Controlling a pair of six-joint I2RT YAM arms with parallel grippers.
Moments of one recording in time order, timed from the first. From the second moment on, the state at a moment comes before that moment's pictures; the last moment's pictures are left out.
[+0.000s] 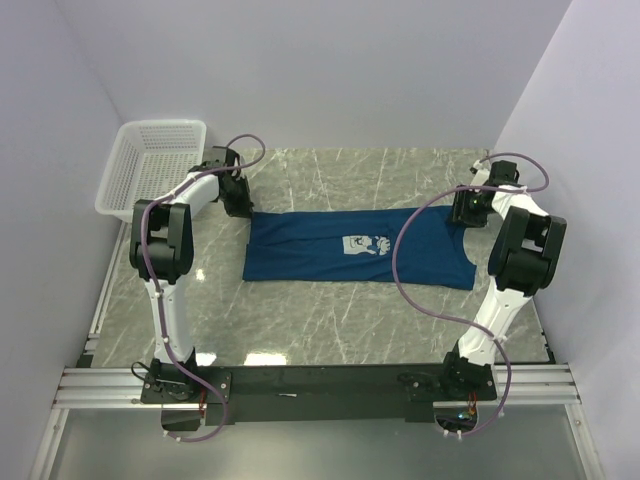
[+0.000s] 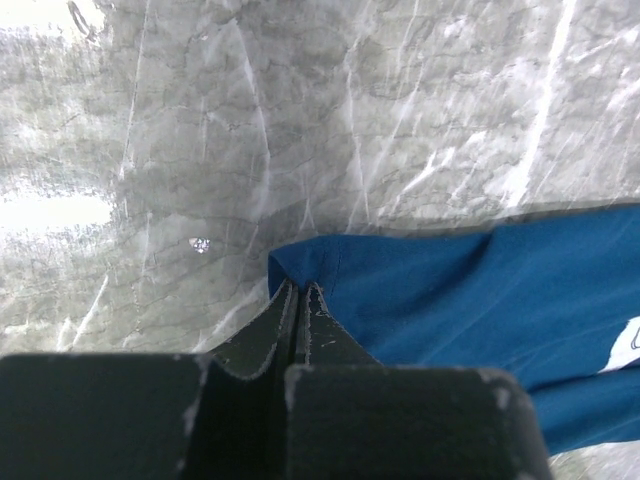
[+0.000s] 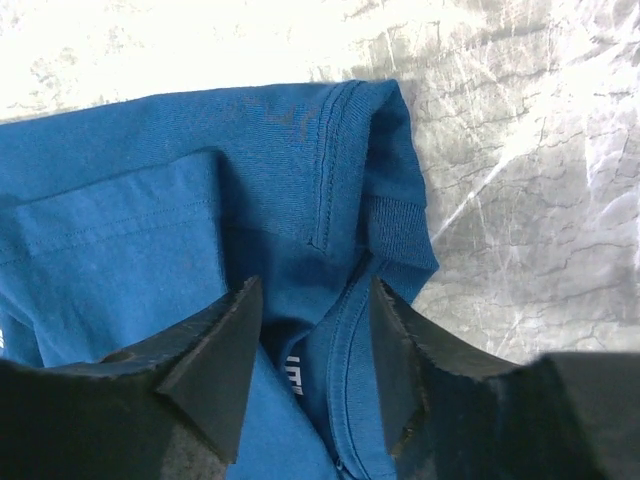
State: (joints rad) left arm -0.14 2.13 1.62 -0.56 0.21 -0.38; right arm -0.31 2.02 1.44 -0.52 -0.33 -0.10
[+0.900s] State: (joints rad) left arm -0.09 2.14 1.62 -0.54 0.32 -0.40; right arm -0.37 2.08 1.51 -0.57 -0.38 -0.09
